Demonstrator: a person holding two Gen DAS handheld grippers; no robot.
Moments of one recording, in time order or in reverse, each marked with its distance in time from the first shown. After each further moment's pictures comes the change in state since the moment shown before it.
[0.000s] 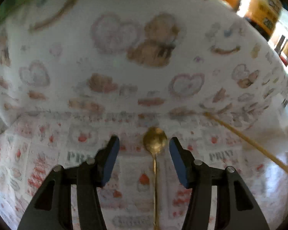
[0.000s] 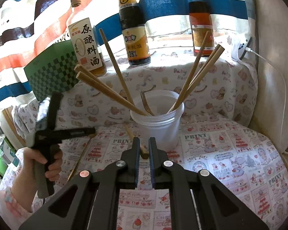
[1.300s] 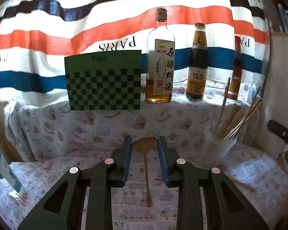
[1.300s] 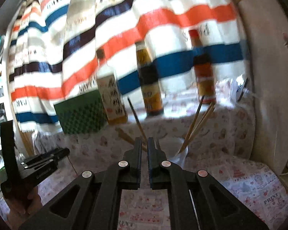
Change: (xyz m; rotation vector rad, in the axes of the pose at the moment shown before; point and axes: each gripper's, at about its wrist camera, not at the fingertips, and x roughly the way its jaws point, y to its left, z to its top) left arm -0.209 -0.027 -0.088 0.068 -0.553 0.068; right arm -0.073 0.000 0.015 -0.021 -0.271 0.117
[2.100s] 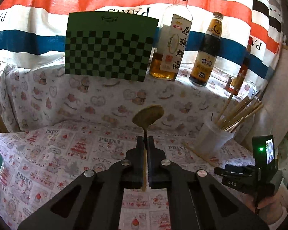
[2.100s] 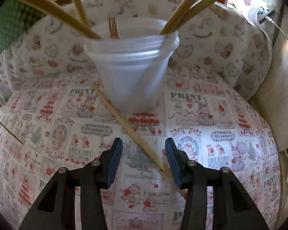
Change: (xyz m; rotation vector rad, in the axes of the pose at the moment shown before) left arm 0.026 0.027 -0.016 -0.172 0.171 -0.105; right arm 0.146 -0.040 -0.080 -0.086 0.674 -0.250
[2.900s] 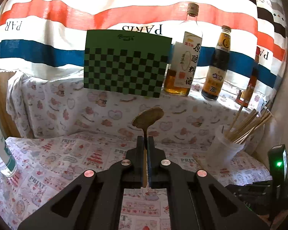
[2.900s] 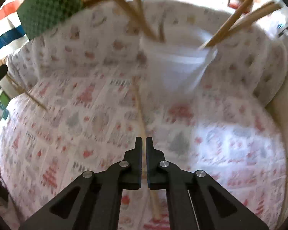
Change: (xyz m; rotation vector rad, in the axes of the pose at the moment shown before) left arm -0.015 0.008 0.004 -0.012 -0.102 0.103; right arm -0.029 0.036 -0.007 -0.102 0.030 0.158
